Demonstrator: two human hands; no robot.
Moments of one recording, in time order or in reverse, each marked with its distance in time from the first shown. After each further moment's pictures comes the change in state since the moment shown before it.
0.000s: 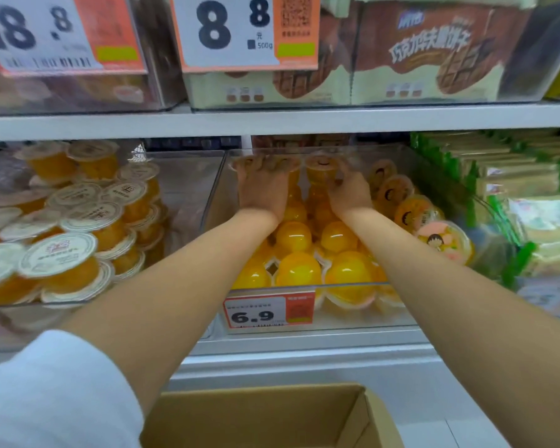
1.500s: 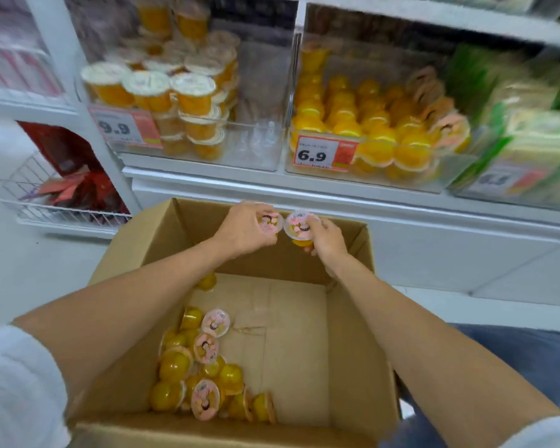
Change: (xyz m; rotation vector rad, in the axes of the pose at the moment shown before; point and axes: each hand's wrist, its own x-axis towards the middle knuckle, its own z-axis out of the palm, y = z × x) left_hand -0.334 -0.055 -0.055 -0.676 -0.500 -0.376; right_hand -0.317 0.013 0.055 0.290 -0.420 0.577
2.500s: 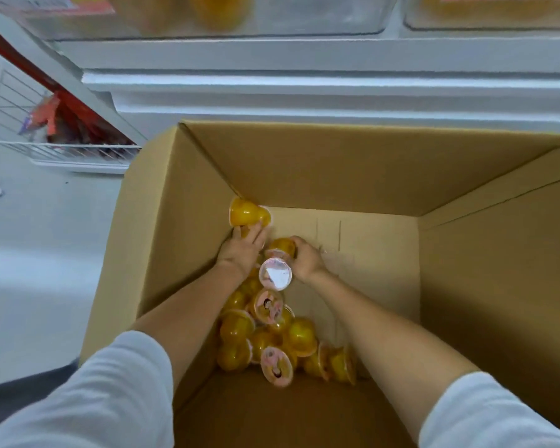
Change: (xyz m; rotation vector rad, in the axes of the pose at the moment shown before) left_hand -0.025 -0.271 0.110 1.010 -0.706 -0.135; right_hand 0.036 0.192 0.225 -0.414 -0.486 0.158
